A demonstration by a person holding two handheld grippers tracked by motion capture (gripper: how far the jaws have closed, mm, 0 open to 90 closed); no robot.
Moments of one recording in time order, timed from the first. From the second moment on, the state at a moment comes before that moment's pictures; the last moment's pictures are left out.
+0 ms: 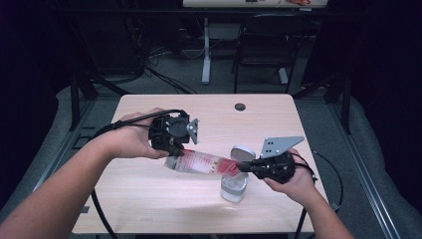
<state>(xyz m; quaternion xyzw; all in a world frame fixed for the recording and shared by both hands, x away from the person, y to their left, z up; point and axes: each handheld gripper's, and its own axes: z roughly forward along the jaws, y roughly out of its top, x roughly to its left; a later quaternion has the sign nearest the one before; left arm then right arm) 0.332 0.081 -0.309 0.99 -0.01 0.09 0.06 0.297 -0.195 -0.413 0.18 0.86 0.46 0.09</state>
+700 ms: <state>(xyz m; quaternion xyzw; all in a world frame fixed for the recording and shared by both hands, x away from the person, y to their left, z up) 0.330 0.074 -0.306 0.99 -0.02 0.09 0.05 0.297 -0.196 -0.416 0.18 0.86 0.46 0.09</state>
